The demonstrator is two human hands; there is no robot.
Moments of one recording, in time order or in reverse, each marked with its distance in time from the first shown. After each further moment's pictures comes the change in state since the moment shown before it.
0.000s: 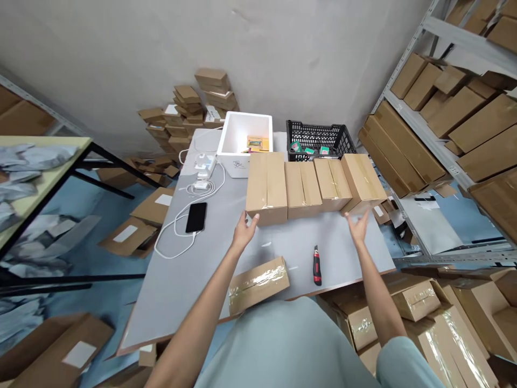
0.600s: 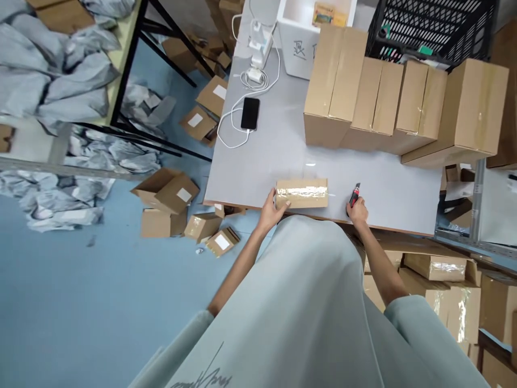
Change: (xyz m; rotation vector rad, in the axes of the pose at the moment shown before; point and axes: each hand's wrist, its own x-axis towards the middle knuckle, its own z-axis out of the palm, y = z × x) left_hand -0.240 -0.173 -0.054 0.106 -0.033 -0.204; right_hand -0.183 0.053 0.122 -0.339 -0.523 0.059
